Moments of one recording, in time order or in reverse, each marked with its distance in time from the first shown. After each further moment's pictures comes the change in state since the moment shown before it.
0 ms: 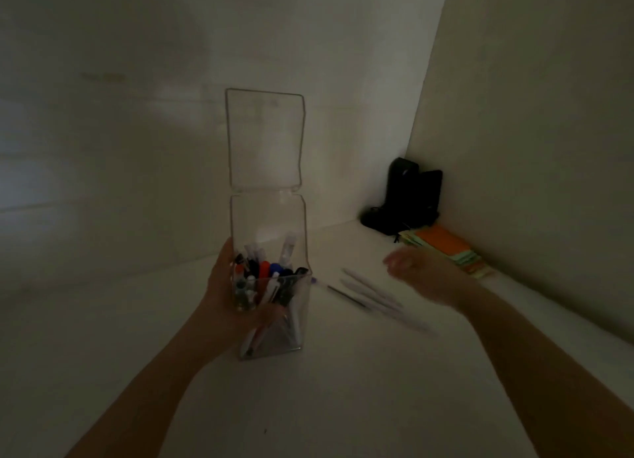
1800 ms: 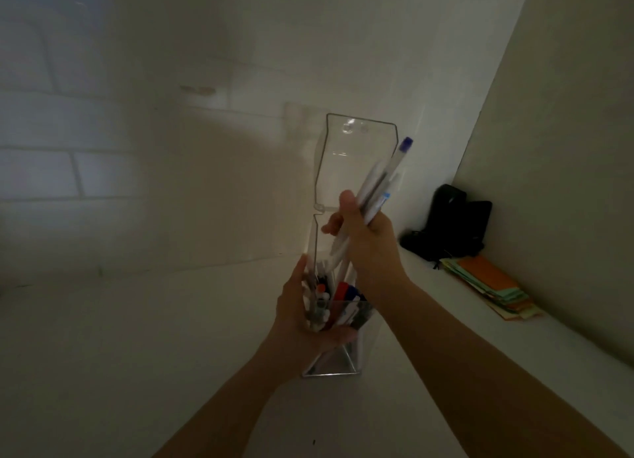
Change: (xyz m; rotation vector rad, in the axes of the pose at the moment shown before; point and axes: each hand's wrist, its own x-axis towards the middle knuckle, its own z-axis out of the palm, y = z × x) left_hand -0.011 0.000 0.022 -0.114 0.071 -0.030; right_hand 0.005 -0.168 0.083 0.775 0.220 -0.281
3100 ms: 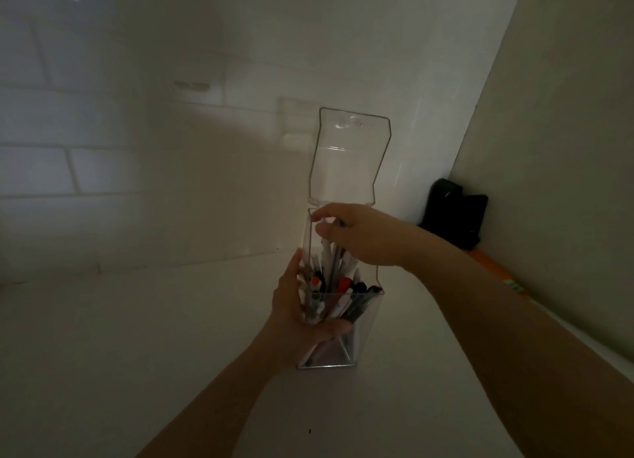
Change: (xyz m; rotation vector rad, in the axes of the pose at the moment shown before) left_hand 0.005 -0.013 -0.003 0.050 -0.036 -0.016; right_hand 0.012 -0.035 -0.023 -0.907 -0.628 -0.033
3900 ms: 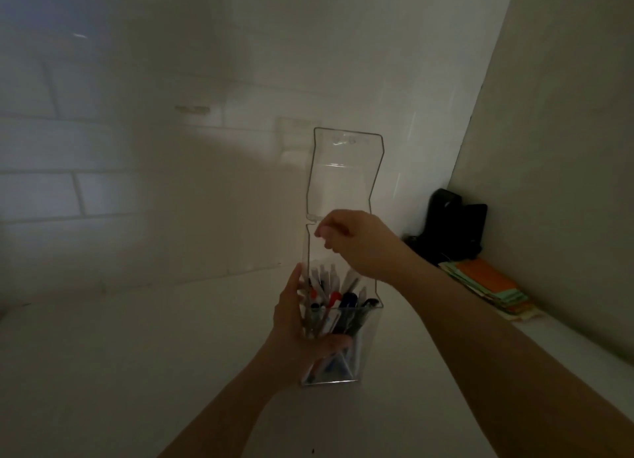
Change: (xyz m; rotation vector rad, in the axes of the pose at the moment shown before) left_hand 0.002 -0.003 -0.001 -0.055 -0.018 0.020; right_hand 0.007 0.007 0.008 0.100 0.254 0.001
